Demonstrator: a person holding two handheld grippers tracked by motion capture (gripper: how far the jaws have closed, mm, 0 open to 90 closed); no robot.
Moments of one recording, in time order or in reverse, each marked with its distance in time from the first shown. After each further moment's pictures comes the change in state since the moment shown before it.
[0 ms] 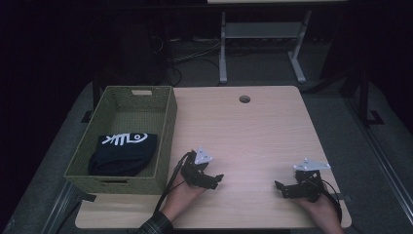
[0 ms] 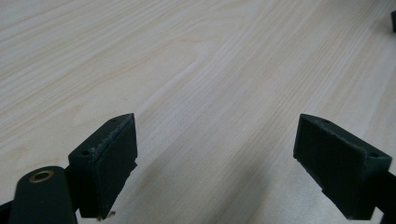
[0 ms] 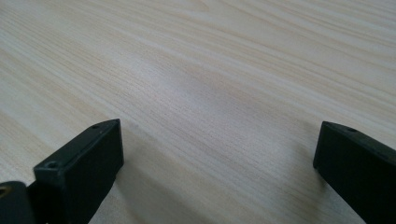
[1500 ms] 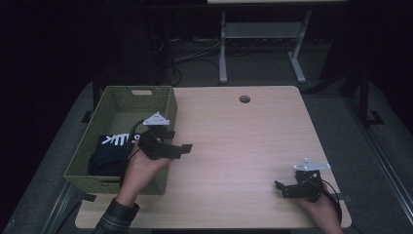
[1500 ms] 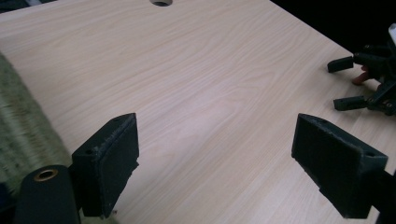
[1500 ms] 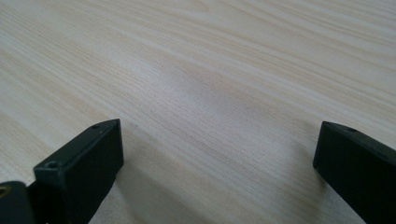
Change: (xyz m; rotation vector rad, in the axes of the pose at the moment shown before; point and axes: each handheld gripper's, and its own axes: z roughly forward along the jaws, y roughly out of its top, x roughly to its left) left arm 0.067 0.057 -0.123 -0.066 -0.046 -0.166; right arm 0.000 0.000 0.000 -0.001 0.001 0.001
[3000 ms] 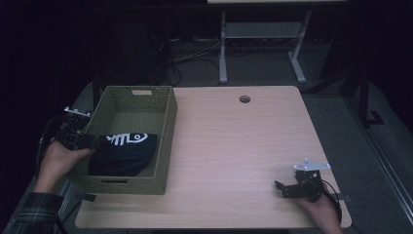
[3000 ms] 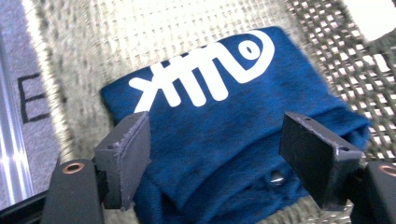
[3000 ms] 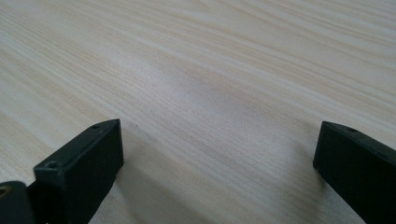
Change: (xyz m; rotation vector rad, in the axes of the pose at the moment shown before) left arm 0.163 -0.053 -0.128 0.280 0.299 -0.246; right arm 0.000 0.000 0.000 0.001 -0.001 0.000
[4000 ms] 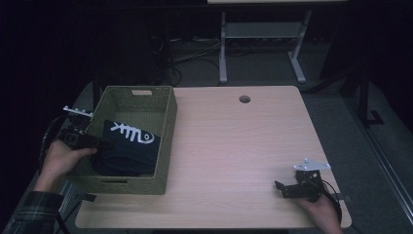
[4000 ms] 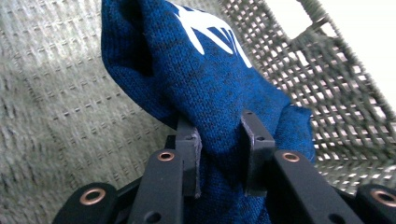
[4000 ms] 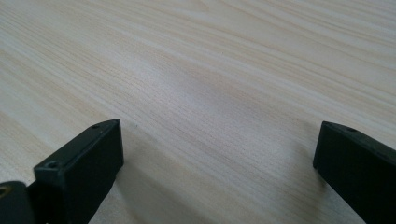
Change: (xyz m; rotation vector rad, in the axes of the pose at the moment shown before) left arm 0.002 0.002 0.005 0.016 -0.202 0.041; right arm 0.000 0.000 0.000 0.000 0.000 0.000
